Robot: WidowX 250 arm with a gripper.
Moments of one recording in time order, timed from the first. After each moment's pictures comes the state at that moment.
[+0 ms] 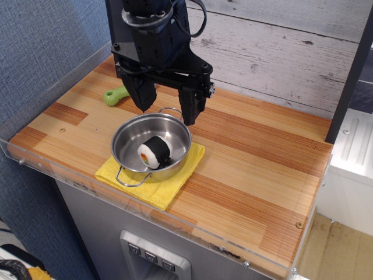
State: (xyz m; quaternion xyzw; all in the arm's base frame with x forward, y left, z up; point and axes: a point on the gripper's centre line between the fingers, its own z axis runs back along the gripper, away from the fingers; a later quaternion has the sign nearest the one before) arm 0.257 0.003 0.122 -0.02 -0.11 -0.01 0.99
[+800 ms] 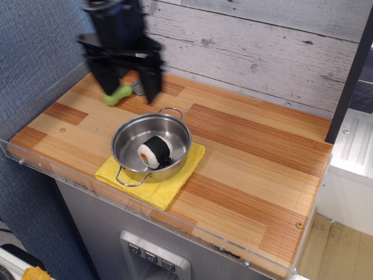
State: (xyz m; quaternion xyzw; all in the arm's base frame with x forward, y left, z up) arm 0.269 0.076 0.114 -0.04 -0.09 0.03 1.00
